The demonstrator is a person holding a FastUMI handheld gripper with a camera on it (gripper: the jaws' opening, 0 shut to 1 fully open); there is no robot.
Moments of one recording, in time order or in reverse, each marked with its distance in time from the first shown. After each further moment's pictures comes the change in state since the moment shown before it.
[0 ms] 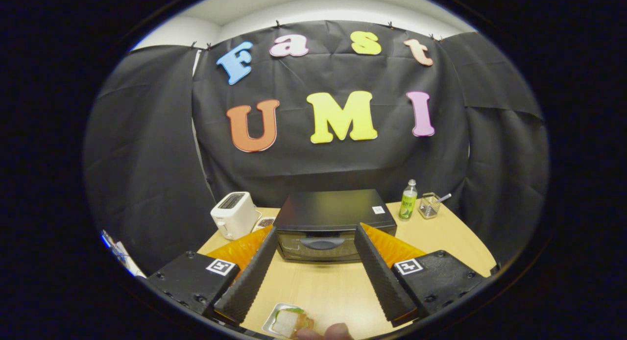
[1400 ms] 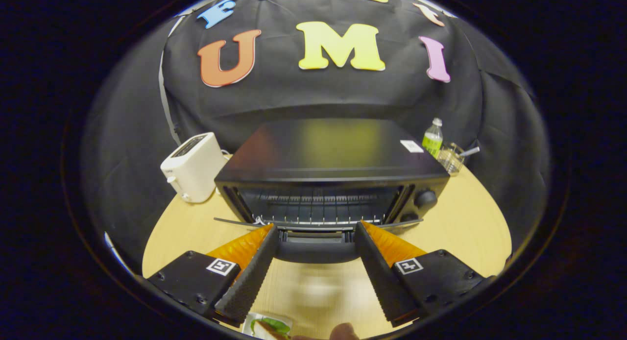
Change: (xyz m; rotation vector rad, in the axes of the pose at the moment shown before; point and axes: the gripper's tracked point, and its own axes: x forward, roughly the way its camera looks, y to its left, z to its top) arm 0.137 -0.014 -0.156 0.020 0.395 -0.083
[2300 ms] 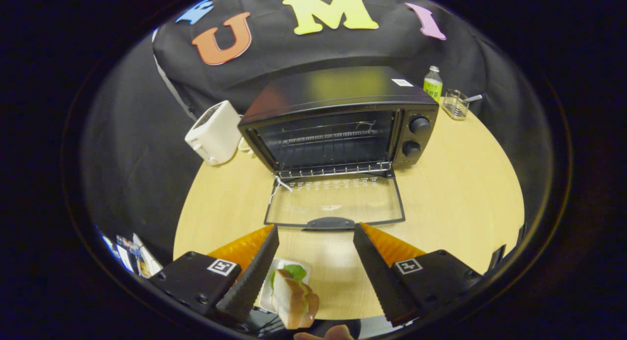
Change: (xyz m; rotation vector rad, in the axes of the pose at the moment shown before) arm -0.090 0.002 -0.058 0.076 0.238 0.154
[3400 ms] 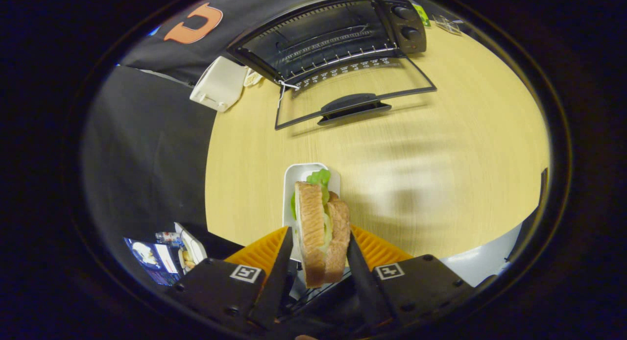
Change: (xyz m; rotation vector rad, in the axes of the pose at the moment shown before) arm 0.008 0.028 -0.143 0.220 0.401 0.190
